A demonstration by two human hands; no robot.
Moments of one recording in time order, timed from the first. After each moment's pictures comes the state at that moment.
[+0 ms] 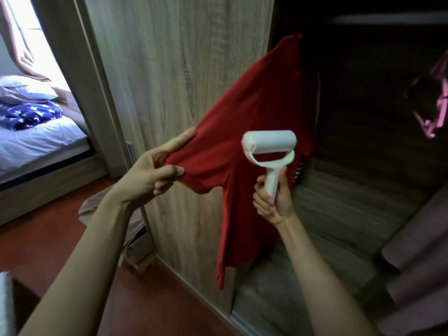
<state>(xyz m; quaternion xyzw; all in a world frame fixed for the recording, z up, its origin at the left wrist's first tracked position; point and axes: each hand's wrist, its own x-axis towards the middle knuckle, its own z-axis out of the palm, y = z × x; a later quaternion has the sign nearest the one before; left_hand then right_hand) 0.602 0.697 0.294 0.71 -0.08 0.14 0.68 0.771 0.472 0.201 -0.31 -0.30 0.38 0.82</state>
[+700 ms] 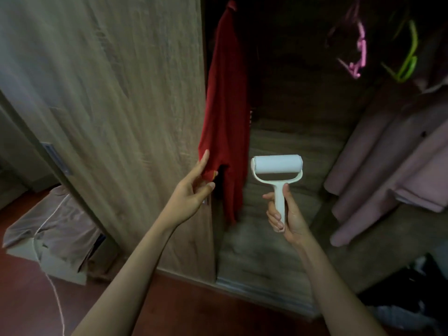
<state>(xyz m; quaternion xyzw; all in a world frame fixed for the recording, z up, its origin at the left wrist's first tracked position) 0.671 0.618 0.180 0.79 -0.13 0.07 0.59 0.695 0.368 0.113 -0.48 -0.02 0.13 0.87</state>
